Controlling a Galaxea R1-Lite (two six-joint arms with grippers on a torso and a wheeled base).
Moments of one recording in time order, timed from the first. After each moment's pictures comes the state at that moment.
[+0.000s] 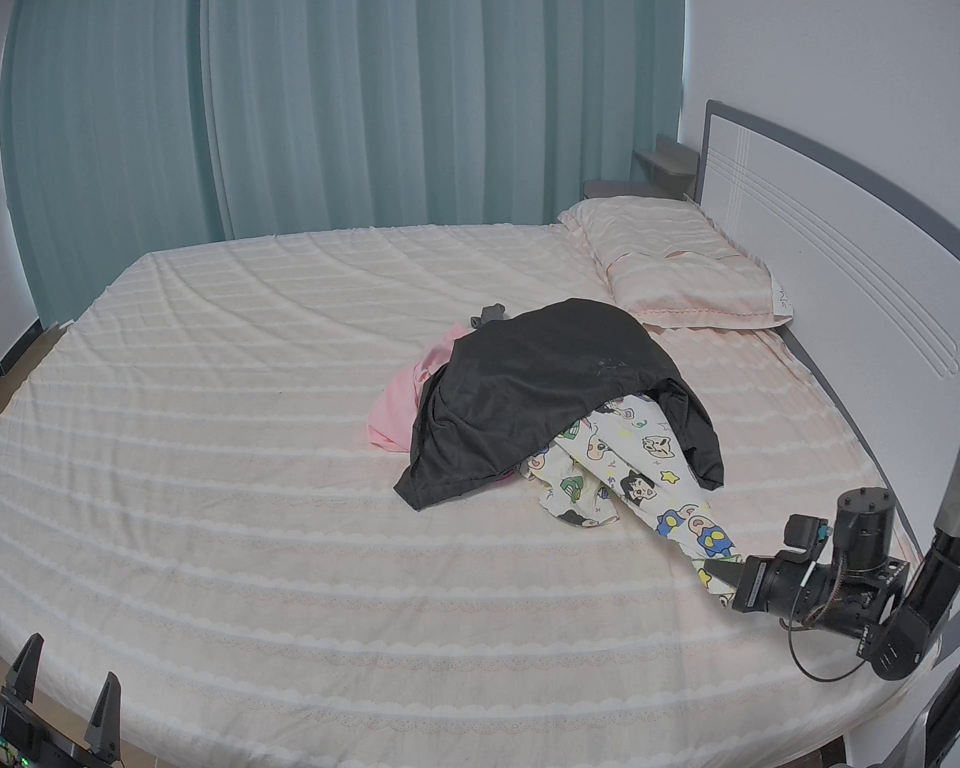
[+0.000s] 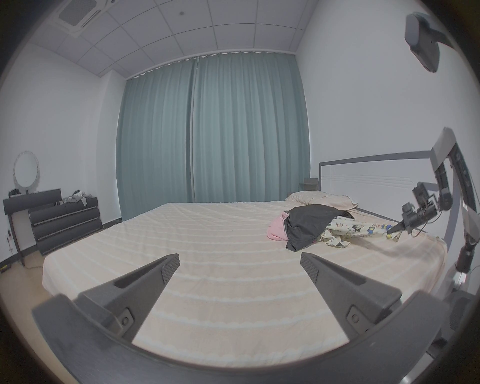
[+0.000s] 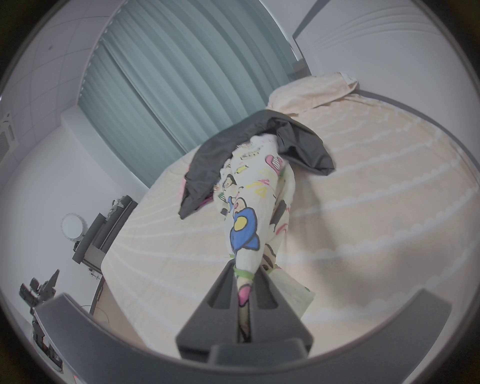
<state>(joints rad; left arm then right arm) 0.00 0.02 -0.02 -0.01 0.03 0.03 0.28 1.92 -0.15 -1.30 0.19 0.44</state>
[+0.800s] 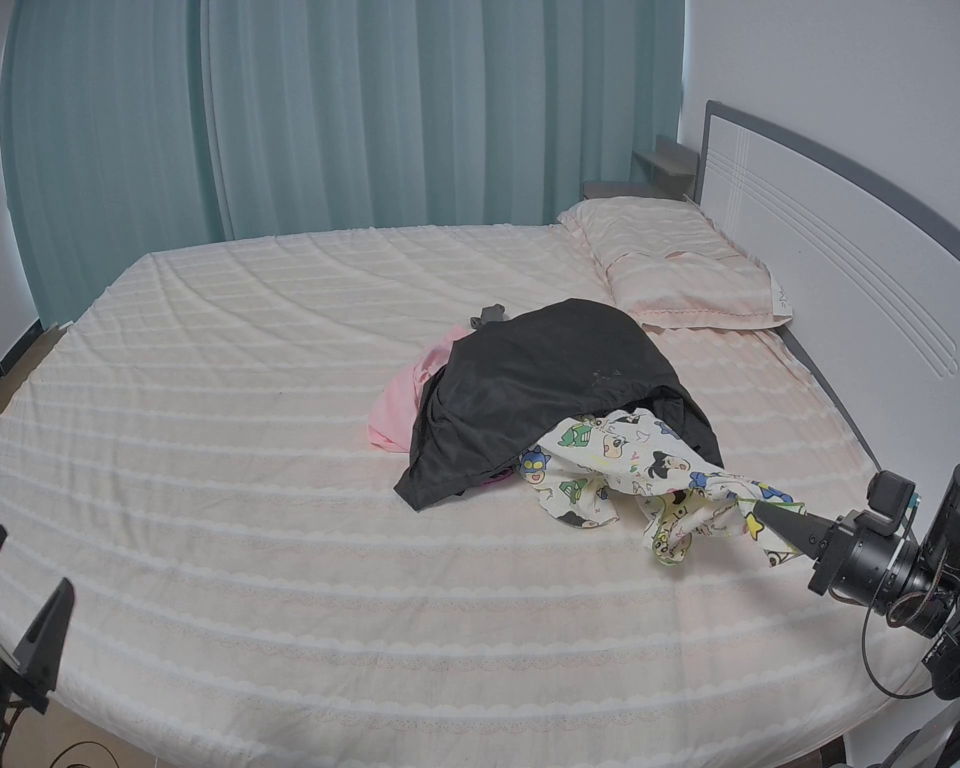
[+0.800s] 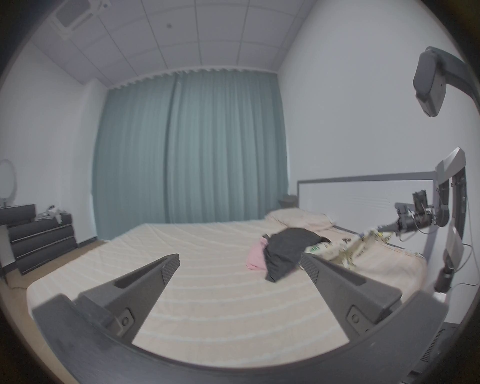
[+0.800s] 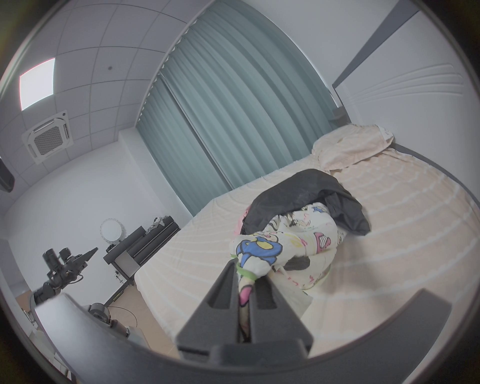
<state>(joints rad) -0.04 0.34 -0.29 -0.12 -0.10 0.04 0.30 1.50 -0.05 -1.34 0.31 0.44</state>
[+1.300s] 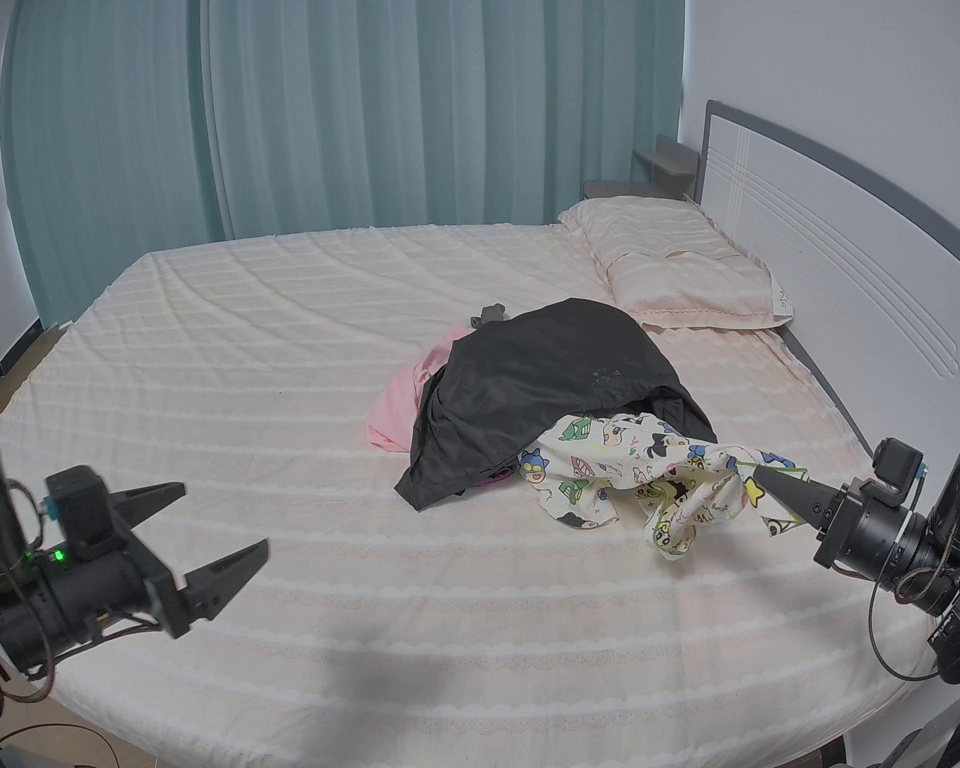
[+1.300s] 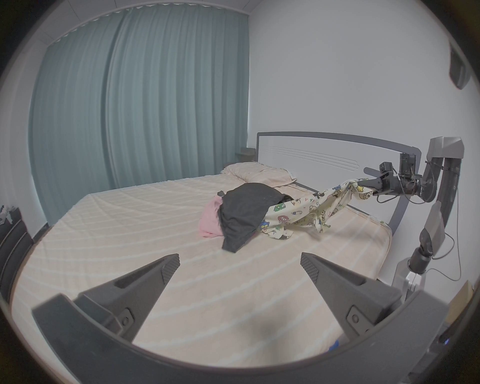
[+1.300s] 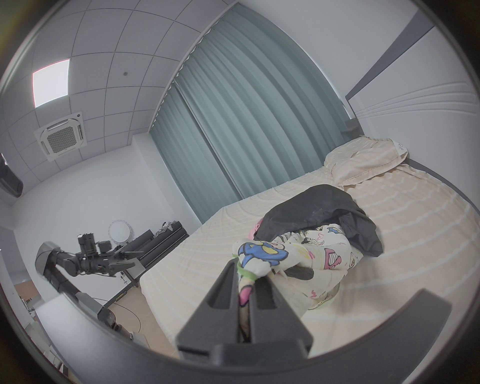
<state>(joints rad) -0.36 1.07 -0.35 -0.45 -0.08 0.06 0.31 1.47 -0.15 -1.29 0.34 0.43</state>
